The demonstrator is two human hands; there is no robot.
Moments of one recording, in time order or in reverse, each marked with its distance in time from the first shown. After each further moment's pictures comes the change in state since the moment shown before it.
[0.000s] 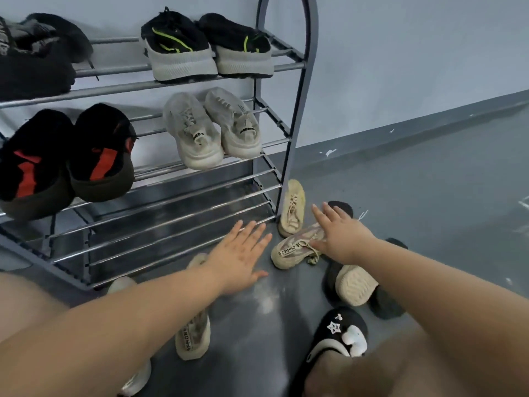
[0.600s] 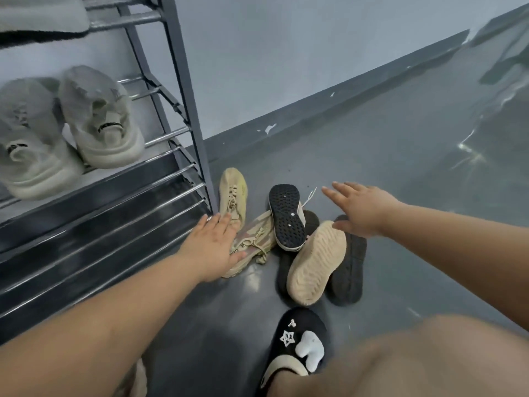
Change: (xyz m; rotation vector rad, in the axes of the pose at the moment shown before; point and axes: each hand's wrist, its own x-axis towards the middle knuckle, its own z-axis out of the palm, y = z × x) left_hand 0.139 0.045 -0.022 -0.135 -0.105 0.030; right_hand 0.015 0.176 0.009 -0.218 -0.086 0.102
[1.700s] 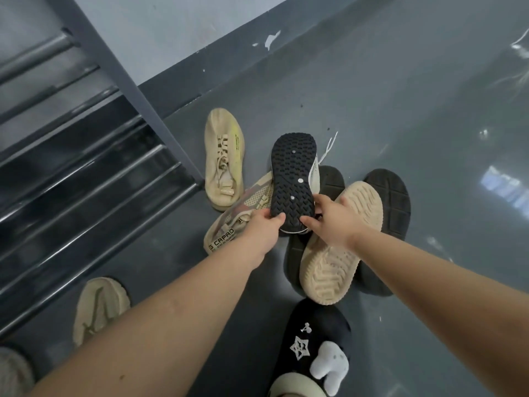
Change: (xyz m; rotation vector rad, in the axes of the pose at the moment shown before) left_hand 0.155 0.073 0.097 -1.567 -0.142 -0.511; right_hand 0.122 -0.071 0.137 0.885 -0.067 0.137
